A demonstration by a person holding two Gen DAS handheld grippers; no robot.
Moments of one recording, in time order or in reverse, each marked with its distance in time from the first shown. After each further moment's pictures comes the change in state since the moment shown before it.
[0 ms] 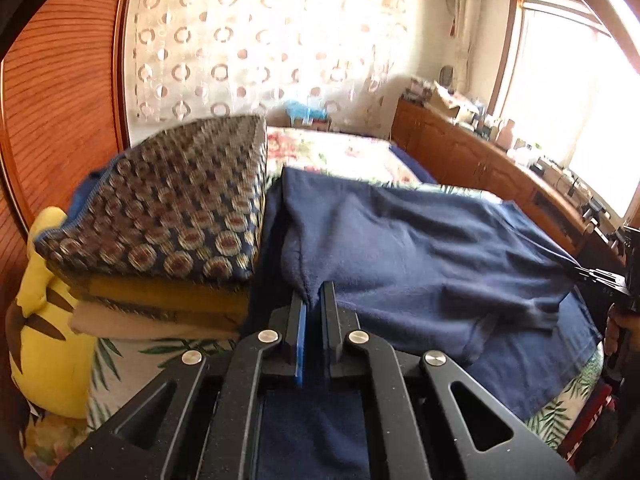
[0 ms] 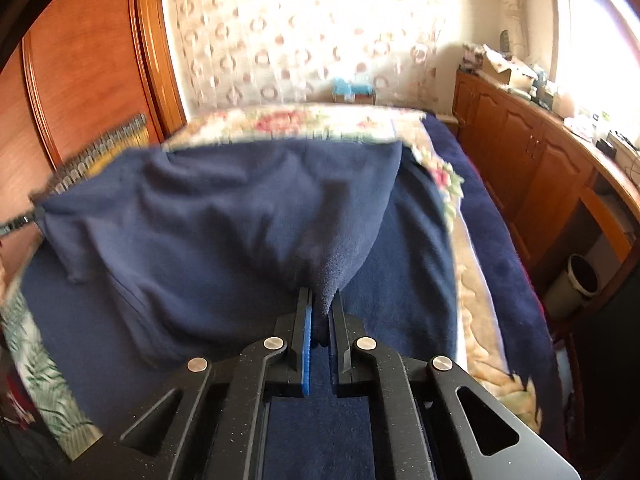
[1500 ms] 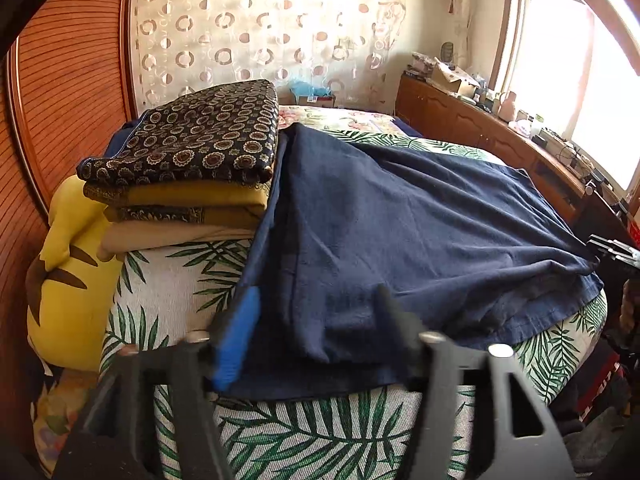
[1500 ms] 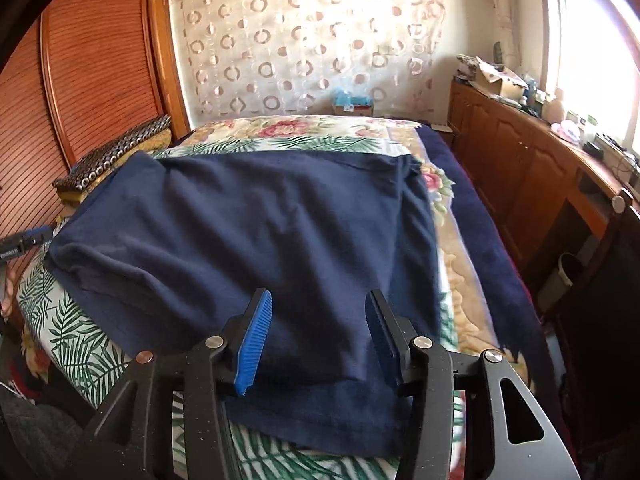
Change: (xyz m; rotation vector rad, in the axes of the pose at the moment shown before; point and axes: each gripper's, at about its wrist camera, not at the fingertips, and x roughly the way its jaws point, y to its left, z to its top) left arm -0.027 0.006 -0.054 0.034 0.088 0.044; right arm -0.056 0.019 -0.057 -0.029 -0.012 -0.013
